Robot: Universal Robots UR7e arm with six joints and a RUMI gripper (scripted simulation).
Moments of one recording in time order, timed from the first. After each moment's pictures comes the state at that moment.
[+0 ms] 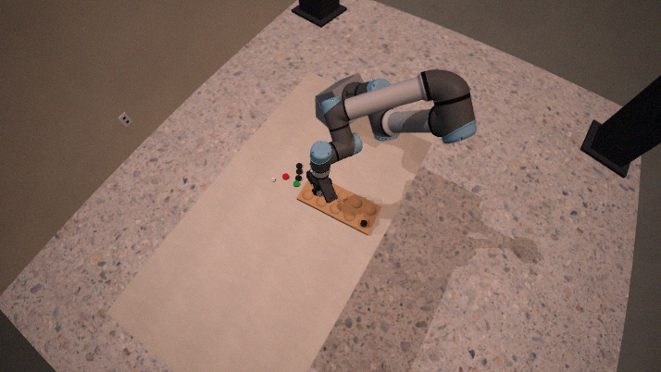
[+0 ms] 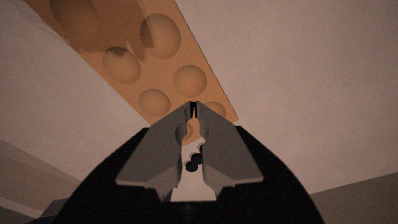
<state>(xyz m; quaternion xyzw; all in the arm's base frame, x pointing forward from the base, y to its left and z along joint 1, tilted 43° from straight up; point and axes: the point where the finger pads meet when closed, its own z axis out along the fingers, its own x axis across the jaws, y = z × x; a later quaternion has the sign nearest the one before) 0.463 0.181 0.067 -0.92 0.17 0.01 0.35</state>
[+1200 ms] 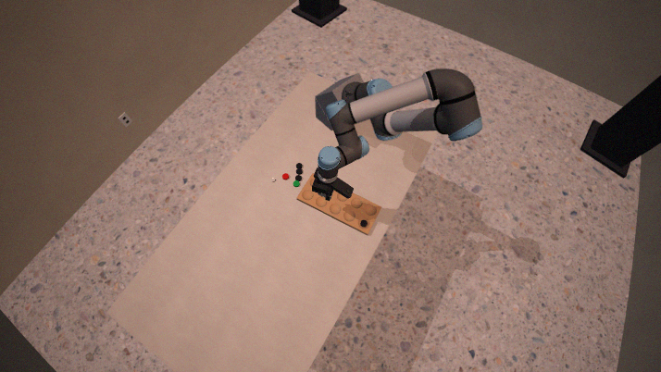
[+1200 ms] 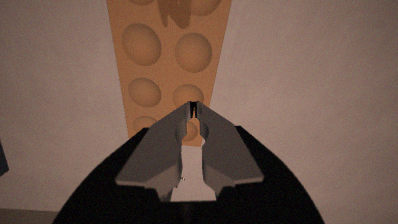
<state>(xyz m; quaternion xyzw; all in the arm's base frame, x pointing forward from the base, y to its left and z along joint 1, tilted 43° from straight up) 0.451 0.208 0.091 -0.93 -0.15 -0.11 0.33</state>
